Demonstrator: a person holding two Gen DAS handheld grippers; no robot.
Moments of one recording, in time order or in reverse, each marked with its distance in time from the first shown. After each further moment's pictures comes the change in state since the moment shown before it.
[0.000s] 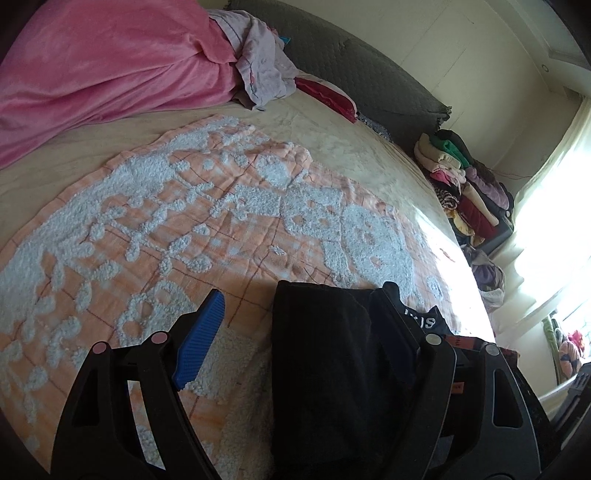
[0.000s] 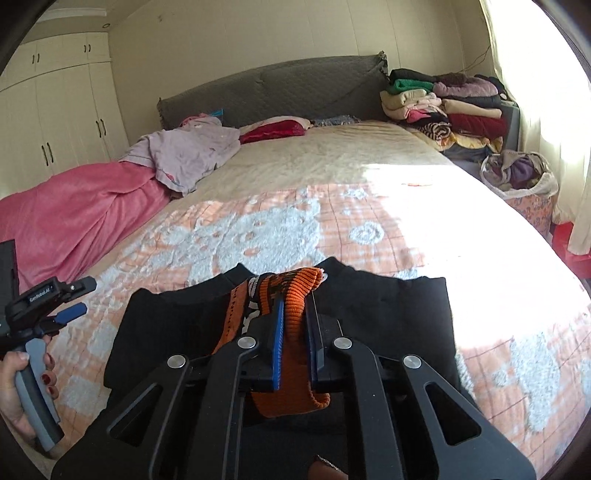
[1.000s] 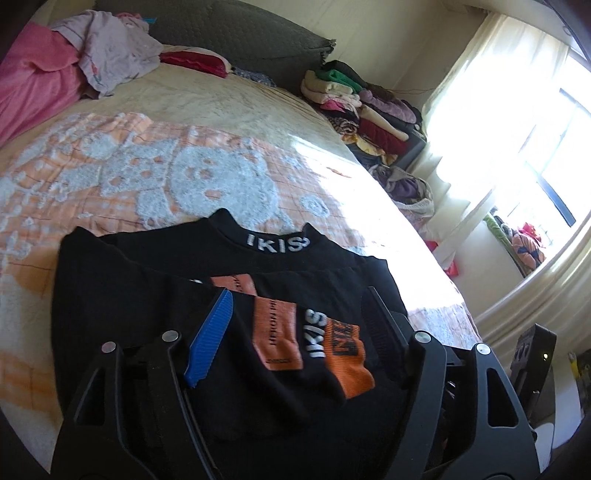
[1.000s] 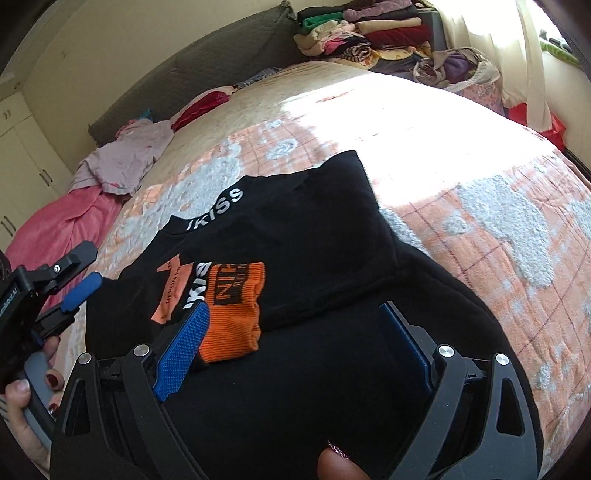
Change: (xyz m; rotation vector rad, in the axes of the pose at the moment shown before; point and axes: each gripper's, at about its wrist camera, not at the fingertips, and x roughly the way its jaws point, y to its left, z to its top) left arm 0.025 -0.127 -0.063 0.313 0.148 -0.271; right arm -0.016 -0.055 -0.079 0.334 0.181 -0.074
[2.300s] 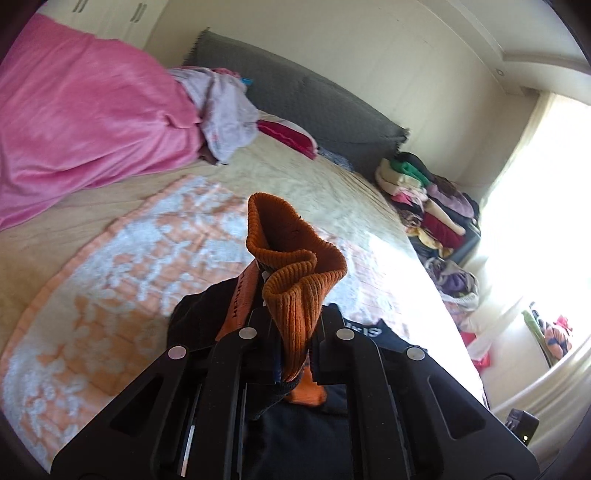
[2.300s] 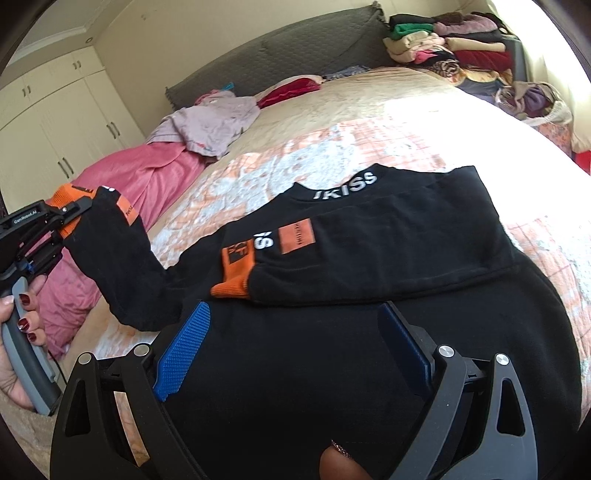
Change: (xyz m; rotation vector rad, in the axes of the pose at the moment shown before) left arm -0.140 0.047 0.026 -0.171 -0.279 0.200; right arm -0.030 0.081 -0.027 -0.185 0.021 0.211
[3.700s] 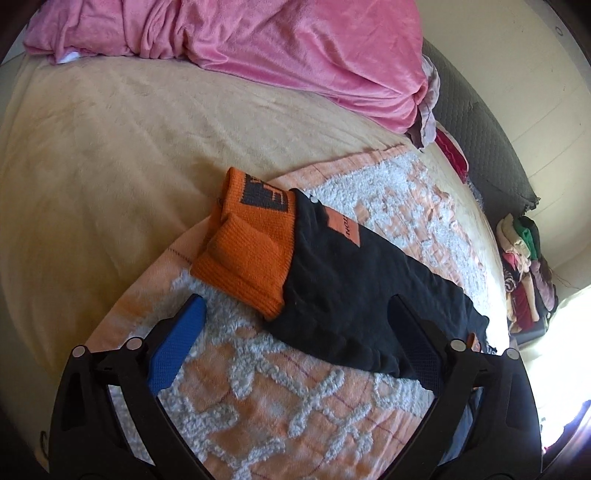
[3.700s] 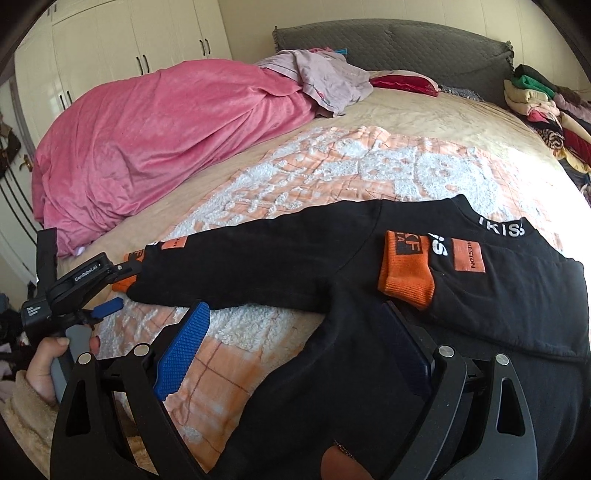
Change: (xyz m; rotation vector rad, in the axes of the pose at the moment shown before) left arm -0.069 0.232 -0.100 -0.508 0.074 0.397; right arm 0.055 0.171 -0.025 -0.420 0.127 0.121
